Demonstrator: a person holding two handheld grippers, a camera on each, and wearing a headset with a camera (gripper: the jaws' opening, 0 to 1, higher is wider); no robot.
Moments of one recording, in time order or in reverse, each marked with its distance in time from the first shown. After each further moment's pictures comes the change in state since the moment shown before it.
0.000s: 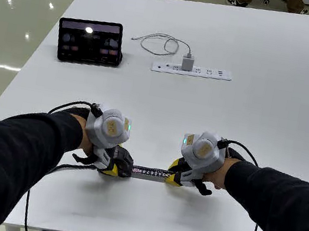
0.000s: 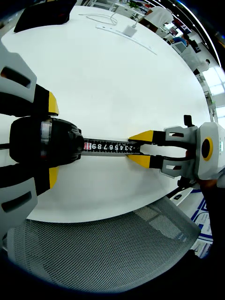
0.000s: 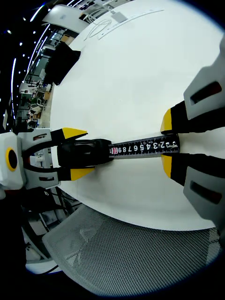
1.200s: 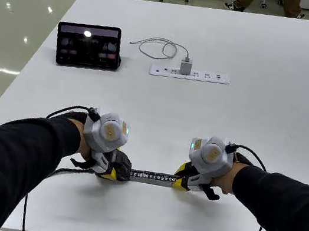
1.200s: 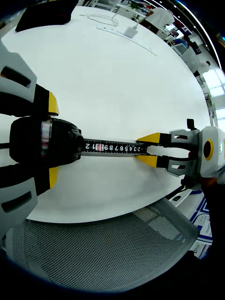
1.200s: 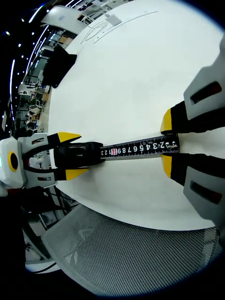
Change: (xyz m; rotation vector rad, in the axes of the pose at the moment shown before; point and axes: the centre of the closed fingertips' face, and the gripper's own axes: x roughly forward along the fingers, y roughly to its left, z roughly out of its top) left arm 0.000 0.000 0.000 -0.010 -0.005 0.009; right arm -0.014 -0.003 -0.016 0.007 0.010 -0.006
